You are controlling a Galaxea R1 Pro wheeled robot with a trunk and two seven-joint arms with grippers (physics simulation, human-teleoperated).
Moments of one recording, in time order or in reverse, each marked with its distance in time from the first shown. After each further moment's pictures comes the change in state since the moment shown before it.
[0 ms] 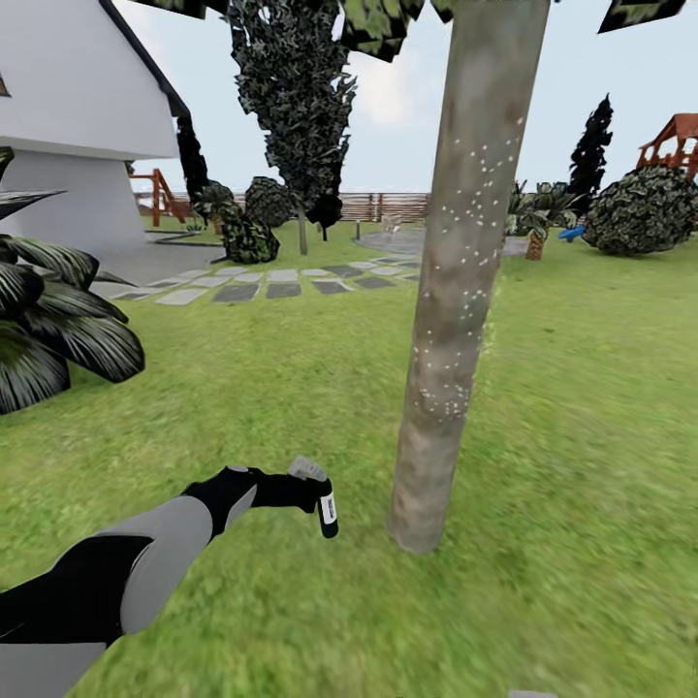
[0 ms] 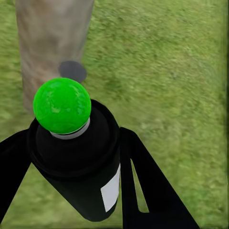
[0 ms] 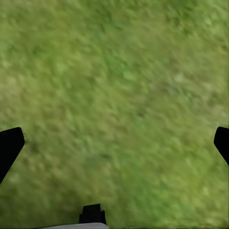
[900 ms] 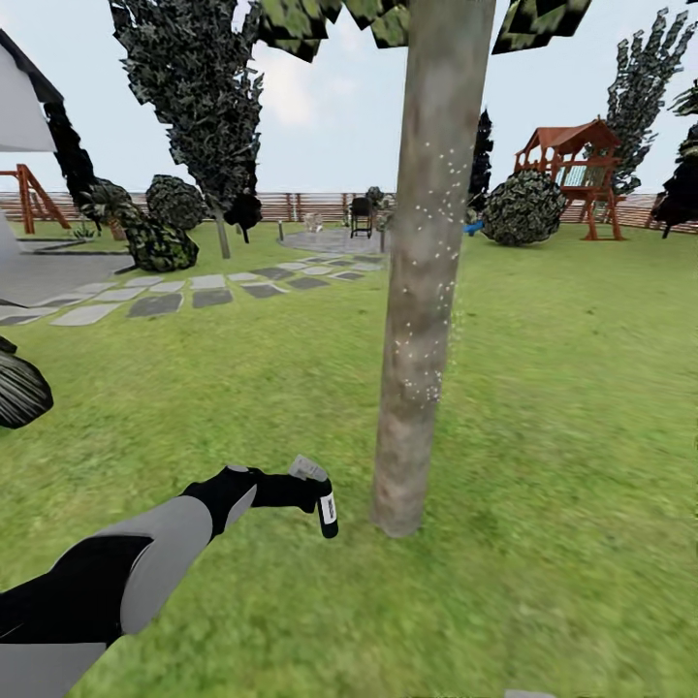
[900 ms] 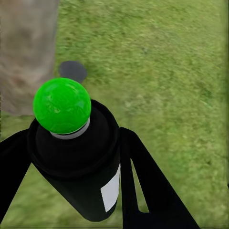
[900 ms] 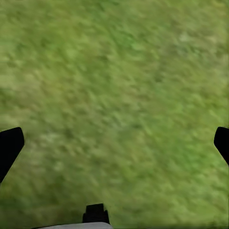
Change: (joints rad) left arm 0.000 0.000 0.000 0.000 0.000 0.001 0.000; right arm 0.000 0.008 0.000 0.000 0.000 0.000 0.000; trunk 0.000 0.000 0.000
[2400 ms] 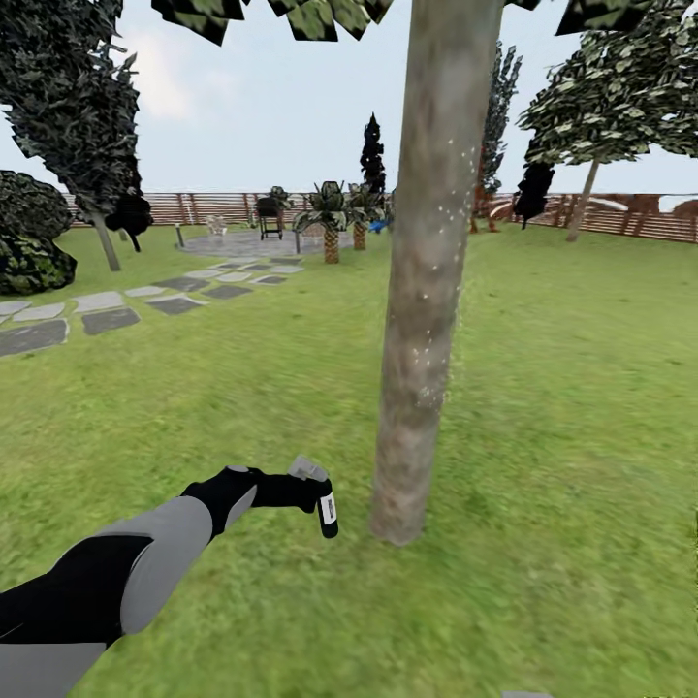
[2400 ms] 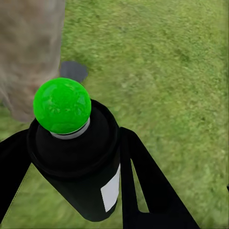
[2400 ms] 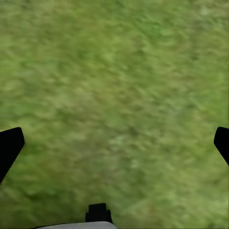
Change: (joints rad) left arm 0.000 0.000 0.000 0.000 0.000 0.000 0.000; right arm 0.000 0.006 0.000 0.001 0.000 0.000 0.001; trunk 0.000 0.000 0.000
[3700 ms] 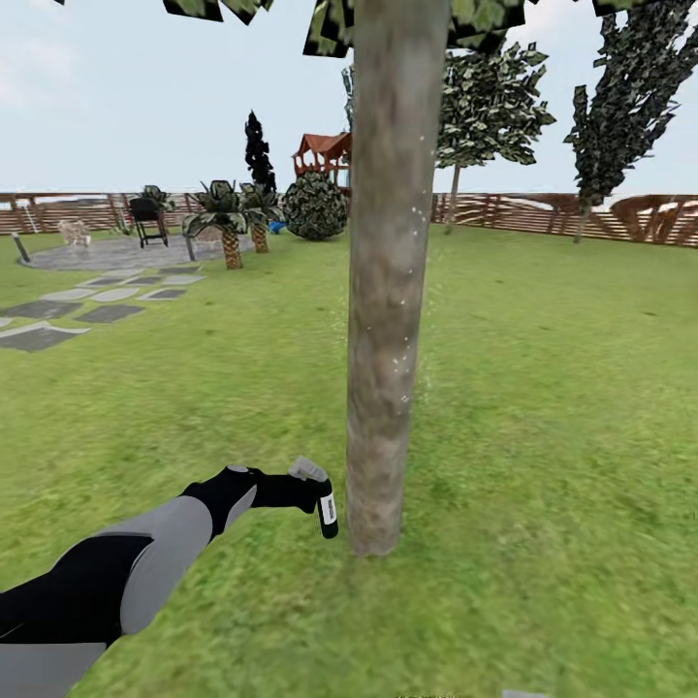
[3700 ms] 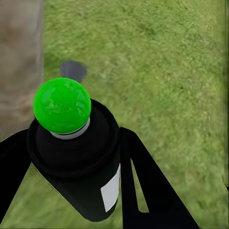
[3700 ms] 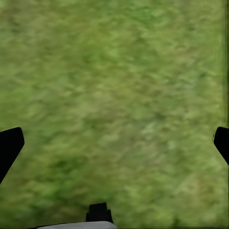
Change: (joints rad) left arm 0.000 0.000 0.000 0.001 0.000 -0.001 0.000; right arm 0.000 0.002 0.000 0.001 0.000 0.000 0.000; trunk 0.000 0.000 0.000
